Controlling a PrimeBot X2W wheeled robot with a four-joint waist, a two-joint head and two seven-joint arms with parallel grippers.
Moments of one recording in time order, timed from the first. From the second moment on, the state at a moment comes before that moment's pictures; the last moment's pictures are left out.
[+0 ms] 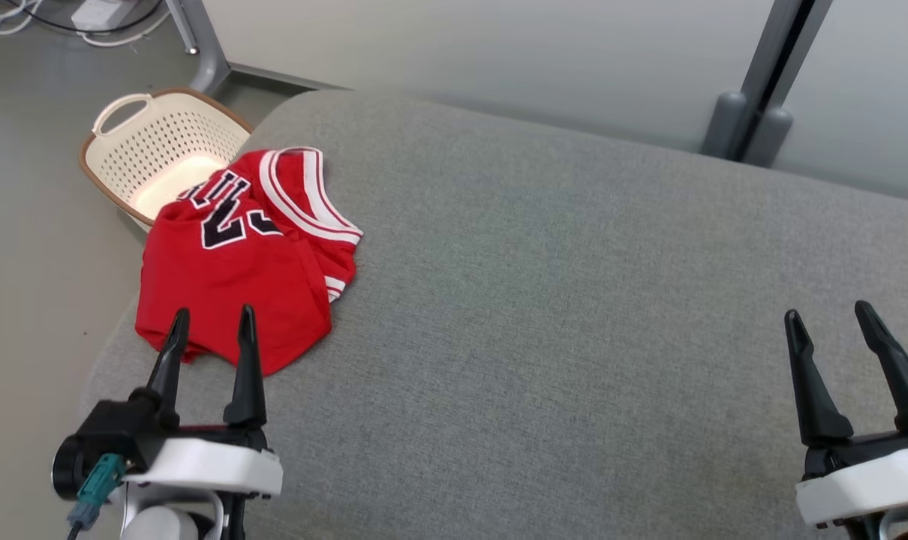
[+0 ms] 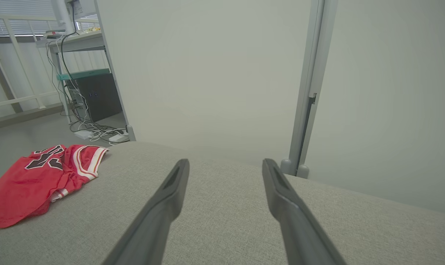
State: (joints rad) left arm -0.06 0.18 -0.18 0.08 -0.38 0.11 -0.25; right arm 0.08 -0.14 -0.03 -0.25 0.17 0.13 0.11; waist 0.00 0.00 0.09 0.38
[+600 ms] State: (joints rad) left arm -0.46 0.07 -0.10 0.59 -0.48 0.00 -0.26; right arm -0.06 -0.22 -0.07 -0.42 0.16 0.13 0.21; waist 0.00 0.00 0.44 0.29
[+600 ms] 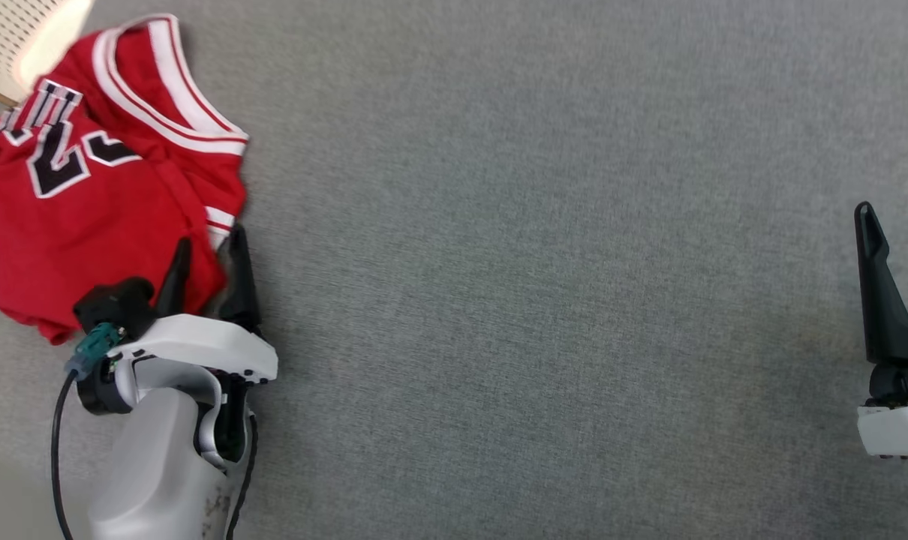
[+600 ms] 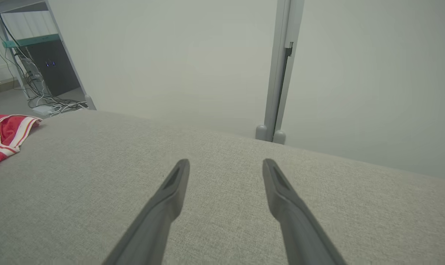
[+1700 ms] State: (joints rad) left arm -0.24 0.10 0.00 0.17 -0.17 -0.05 -0.22; right arm 0.01 -0.14 -0.02 -0.25 0.18 0.13 0.12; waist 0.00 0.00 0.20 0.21
